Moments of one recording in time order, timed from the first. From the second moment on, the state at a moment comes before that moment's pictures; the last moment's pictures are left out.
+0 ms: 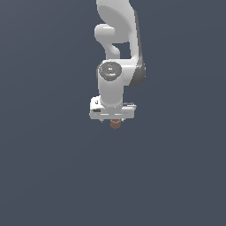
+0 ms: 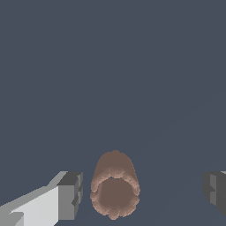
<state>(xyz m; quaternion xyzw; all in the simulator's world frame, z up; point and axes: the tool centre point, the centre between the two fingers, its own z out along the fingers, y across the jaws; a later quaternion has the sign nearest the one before) -0.024 -0.003 0.136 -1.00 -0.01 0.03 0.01</state>
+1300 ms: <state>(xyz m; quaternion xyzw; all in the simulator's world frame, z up) -0.074 0.012 0.104 -0.95 -0.31 0.00 0.00</state>
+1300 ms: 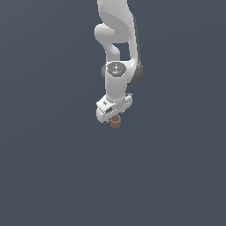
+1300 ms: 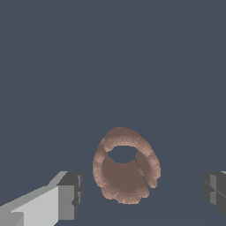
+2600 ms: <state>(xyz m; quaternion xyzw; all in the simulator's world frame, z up) -0.084 0.015 0.055 -0.93 -0.36 0.00 0.00</state>
